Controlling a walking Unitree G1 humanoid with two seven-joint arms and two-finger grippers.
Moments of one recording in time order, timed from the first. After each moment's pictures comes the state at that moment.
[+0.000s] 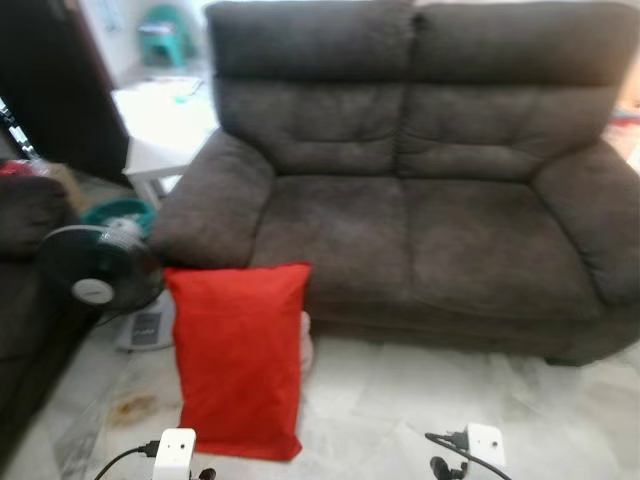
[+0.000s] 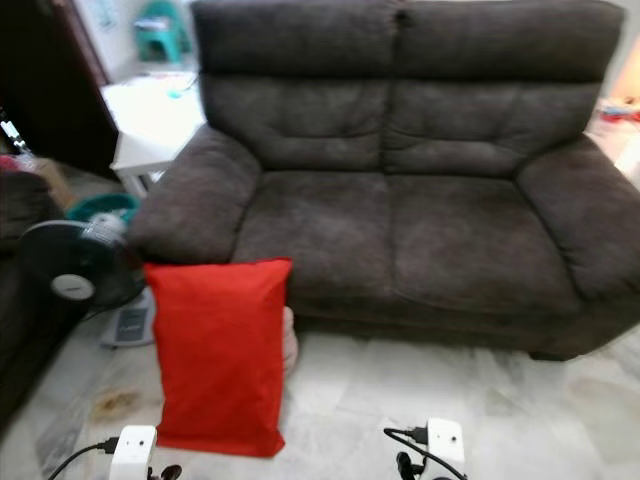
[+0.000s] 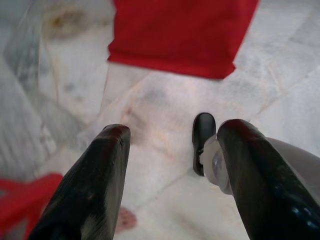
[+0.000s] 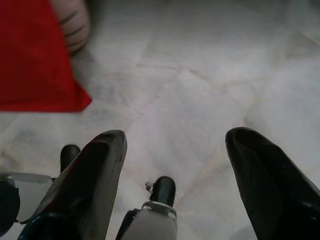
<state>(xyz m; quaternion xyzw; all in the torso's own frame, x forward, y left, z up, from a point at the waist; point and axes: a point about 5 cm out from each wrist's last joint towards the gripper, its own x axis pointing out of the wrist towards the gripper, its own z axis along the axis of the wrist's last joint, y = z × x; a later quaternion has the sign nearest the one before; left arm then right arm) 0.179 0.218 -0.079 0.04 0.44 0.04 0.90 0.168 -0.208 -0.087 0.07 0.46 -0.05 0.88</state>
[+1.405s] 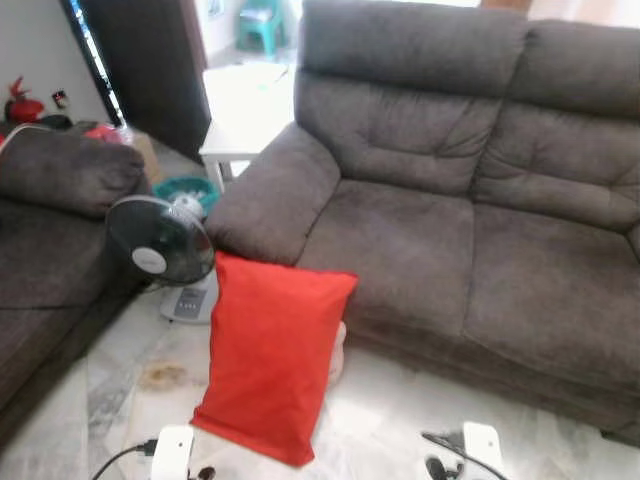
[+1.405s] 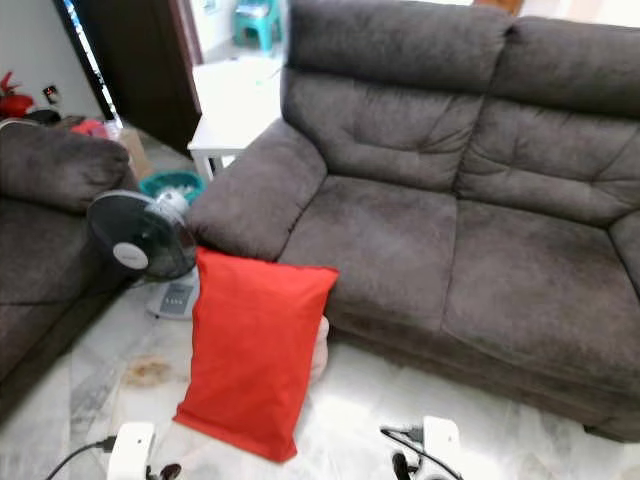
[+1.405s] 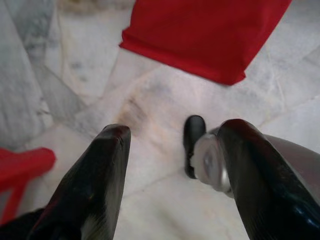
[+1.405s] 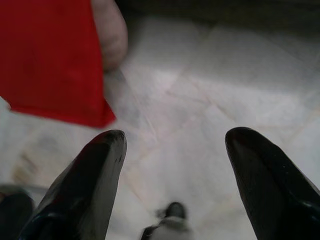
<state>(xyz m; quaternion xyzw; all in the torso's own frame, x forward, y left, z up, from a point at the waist) 0.168 0.227 -0.082 0.03 0.45 0.04 0.89 0.178 -0.191 -0.085 0.08 0.45 -0.04 0.89</state>
